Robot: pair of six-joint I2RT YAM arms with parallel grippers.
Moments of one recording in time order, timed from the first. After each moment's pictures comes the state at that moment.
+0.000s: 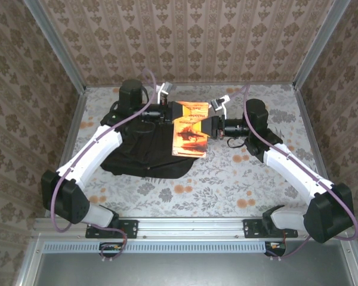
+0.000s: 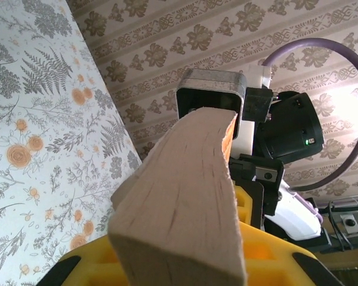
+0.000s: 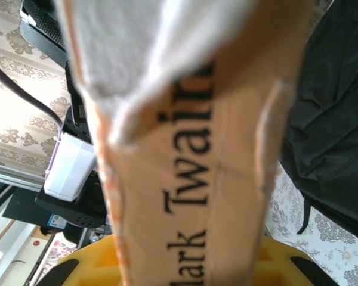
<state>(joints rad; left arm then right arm) -0.51 1.44 1.30 -0.16 1.04 -0.94 0.38 1.26 0.96 0.20 -1.03 1.02</state>
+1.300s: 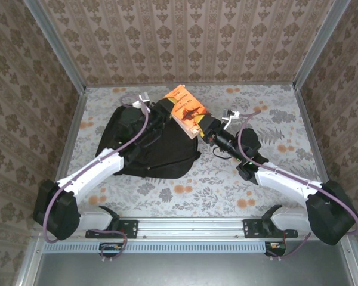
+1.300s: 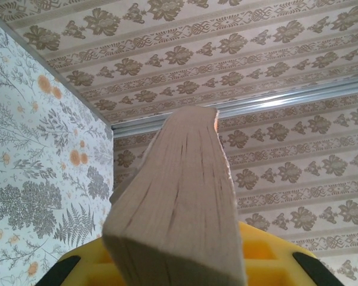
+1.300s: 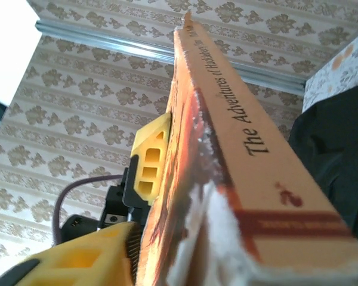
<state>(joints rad) -0.62 1.29 0.90 0.41 0.20 -1.37 0.59 1.23 0.62 0.79 -0.24 1.38</state>
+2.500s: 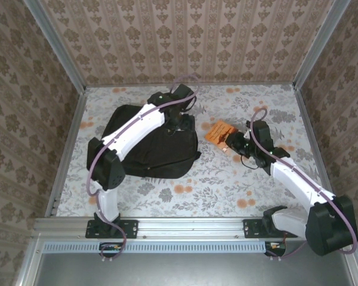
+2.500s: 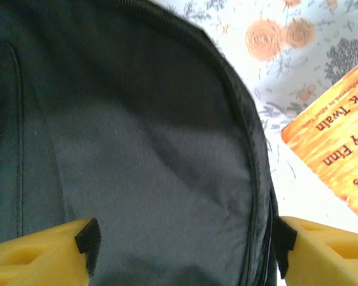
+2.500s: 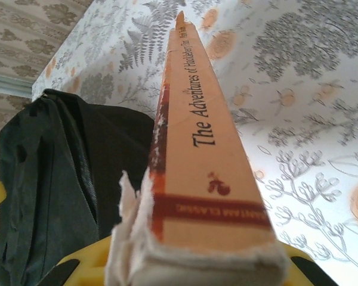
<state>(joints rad) -0.76 1.95 1.92 -1.17 -0.10 -0.63 0.25 1.16 0.70 -0.21 -0.24 0.82</state>
